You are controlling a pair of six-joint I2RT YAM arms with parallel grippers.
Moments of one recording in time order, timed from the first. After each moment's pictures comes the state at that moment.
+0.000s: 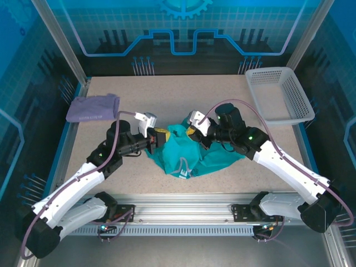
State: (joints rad) left arm -0.52 0.91 0.71 -0.07 0.44 -0.36; right arm 0.68 1.17 1.09 -0.48 -0.39 -0.34
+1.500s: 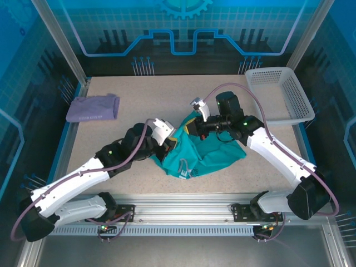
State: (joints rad) left arm -0.79 1.01 0.89 -0.35 0.10 -0.09; right arm 0.55 1.33 1.16 -0.43 -0.68 0.08
